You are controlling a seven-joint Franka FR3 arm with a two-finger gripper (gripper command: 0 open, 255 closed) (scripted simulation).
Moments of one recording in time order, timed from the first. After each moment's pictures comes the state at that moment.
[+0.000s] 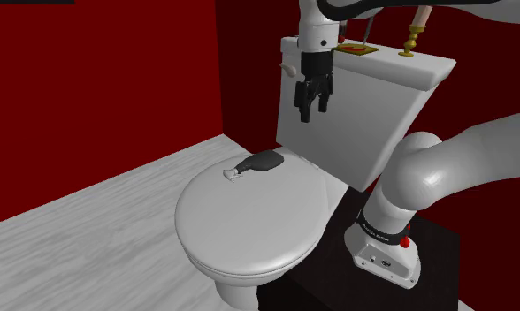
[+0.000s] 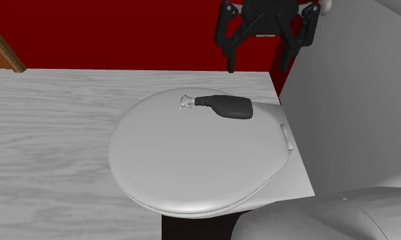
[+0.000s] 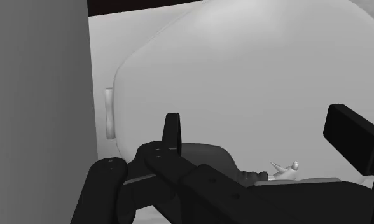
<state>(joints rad) 0.00 -0.79 0.04 -2.46 0.07 1.48 0.08</state>
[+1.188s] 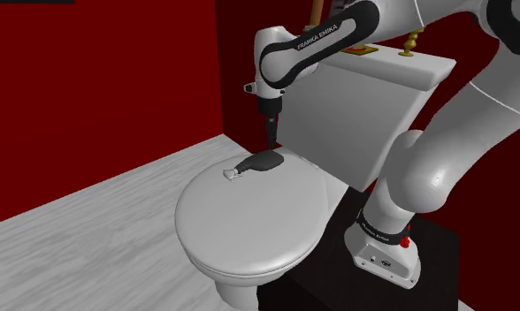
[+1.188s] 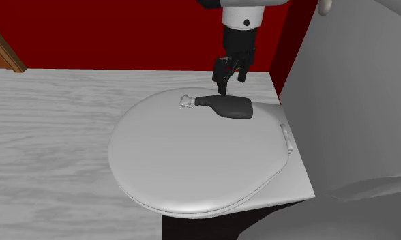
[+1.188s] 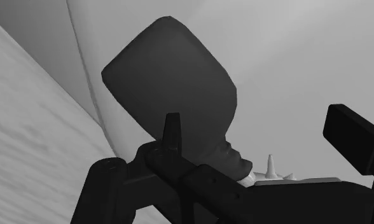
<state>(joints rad) 0.16 -0.30 -0.14 -2.48 0.00 2.05 -0.66</state>
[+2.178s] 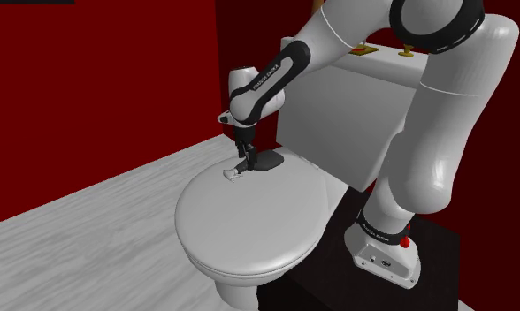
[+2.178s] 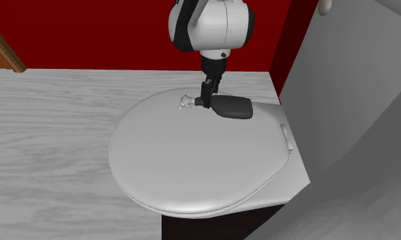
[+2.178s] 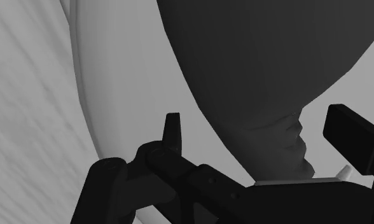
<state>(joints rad) 0.24 0.08 -0.14 -2.37 0.10 2.35 -1.06</state>
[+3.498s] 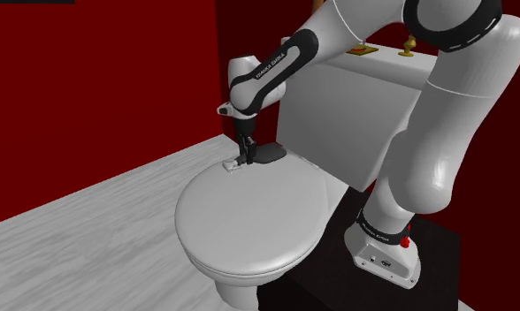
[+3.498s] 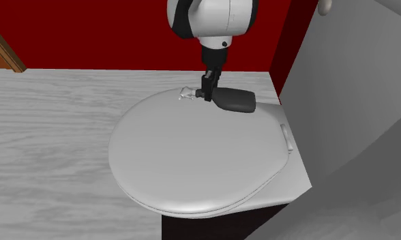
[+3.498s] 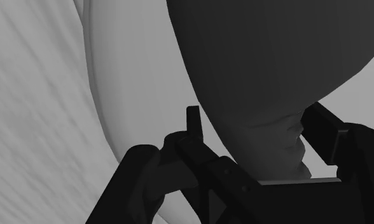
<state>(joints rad) 0.24 0.02 -0.14 -2.35 0.08 2.28 -1.04</state>
